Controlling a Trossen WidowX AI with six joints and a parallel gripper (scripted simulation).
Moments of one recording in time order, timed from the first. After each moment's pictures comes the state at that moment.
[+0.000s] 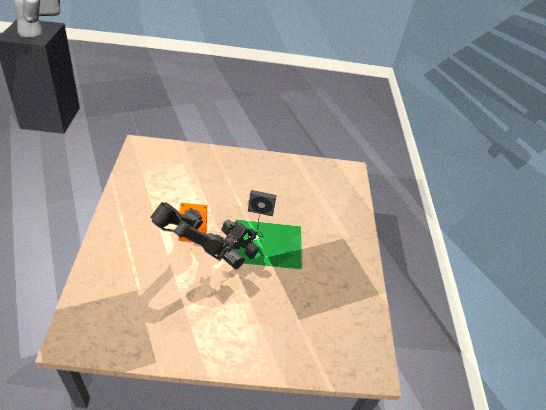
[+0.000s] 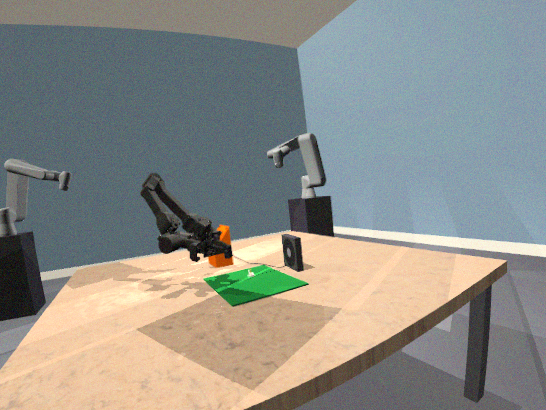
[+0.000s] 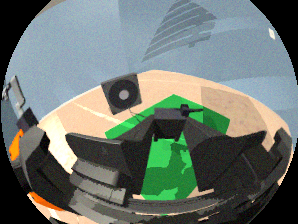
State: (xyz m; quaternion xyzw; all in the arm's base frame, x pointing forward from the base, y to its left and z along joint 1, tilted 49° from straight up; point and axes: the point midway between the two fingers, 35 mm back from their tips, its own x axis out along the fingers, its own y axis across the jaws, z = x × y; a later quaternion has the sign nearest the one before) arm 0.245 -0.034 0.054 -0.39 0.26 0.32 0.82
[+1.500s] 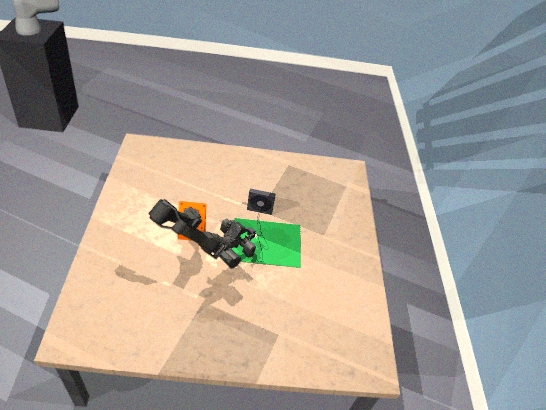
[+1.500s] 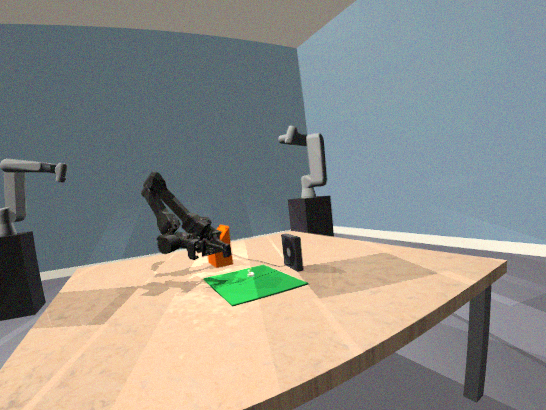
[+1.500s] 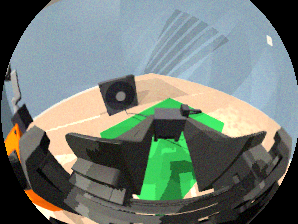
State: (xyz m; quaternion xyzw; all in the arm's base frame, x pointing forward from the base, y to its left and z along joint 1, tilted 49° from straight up) arm 0.243 -0.035 0.058 -0.41 0.23 0.32 0.82
